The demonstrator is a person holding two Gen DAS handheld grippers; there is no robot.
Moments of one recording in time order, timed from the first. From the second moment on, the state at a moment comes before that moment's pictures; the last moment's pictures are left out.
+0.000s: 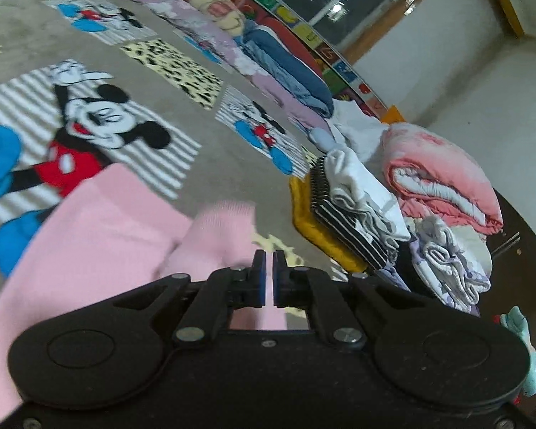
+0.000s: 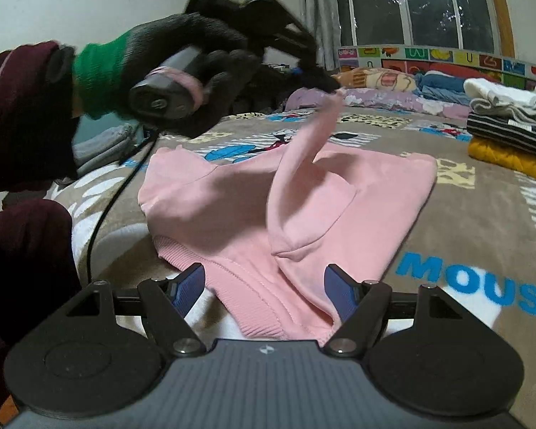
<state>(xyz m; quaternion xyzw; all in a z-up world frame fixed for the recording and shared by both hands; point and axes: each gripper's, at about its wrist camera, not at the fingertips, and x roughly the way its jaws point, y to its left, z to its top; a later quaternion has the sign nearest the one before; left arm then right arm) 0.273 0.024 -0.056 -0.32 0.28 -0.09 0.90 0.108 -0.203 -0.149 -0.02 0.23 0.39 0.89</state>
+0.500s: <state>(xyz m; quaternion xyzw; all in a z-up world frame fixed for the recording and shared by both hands) 0.295 -0.055 -0.059 0.04 0.41 -0.14 0.90 0.113 -0.208 -0.150 0.01 0.24 0.40 0.88</state>
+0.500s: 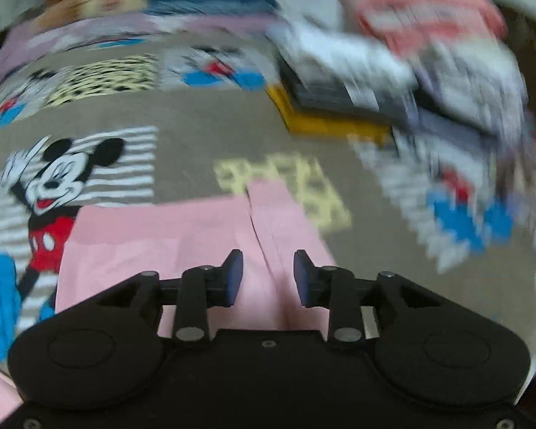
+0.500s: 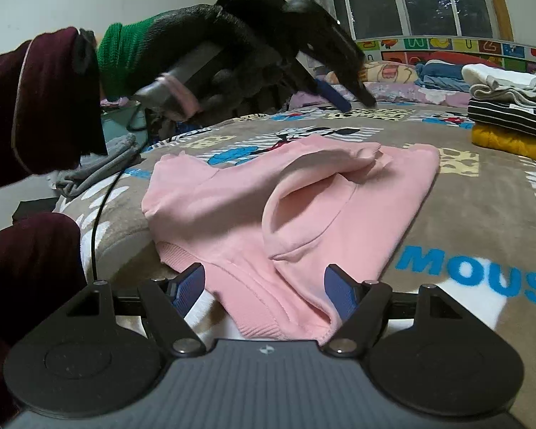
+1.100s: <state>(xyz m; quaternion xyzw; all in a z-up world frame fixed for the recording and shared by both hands) 0.322 -0.064 -0.097 0.07 0.45 -0.07 0.89 0.114 -0.206 -0.151 0.01 0.24 0.40 0.88</state>
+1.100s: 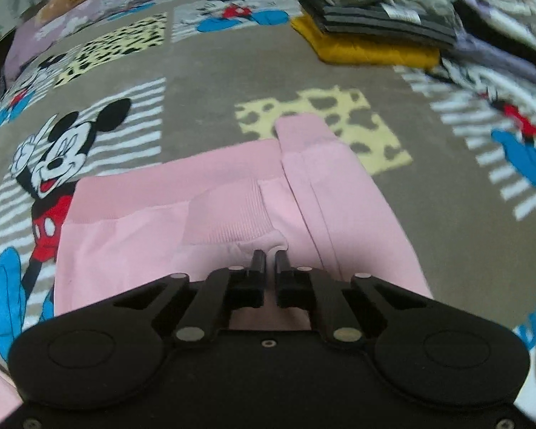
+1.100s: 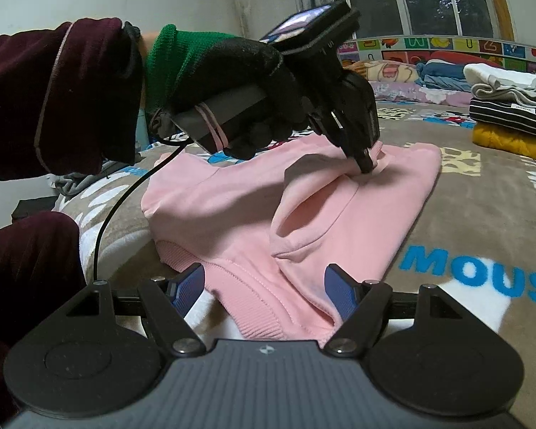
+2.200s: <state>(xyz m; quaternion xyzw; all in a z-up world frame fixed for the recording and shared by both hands) 0.345 -0.106 -0.081 0.00 0.36 -0.10 0.93 0.128 -0.224 -0.156 0.09 0.26 0.41 0.87</state>
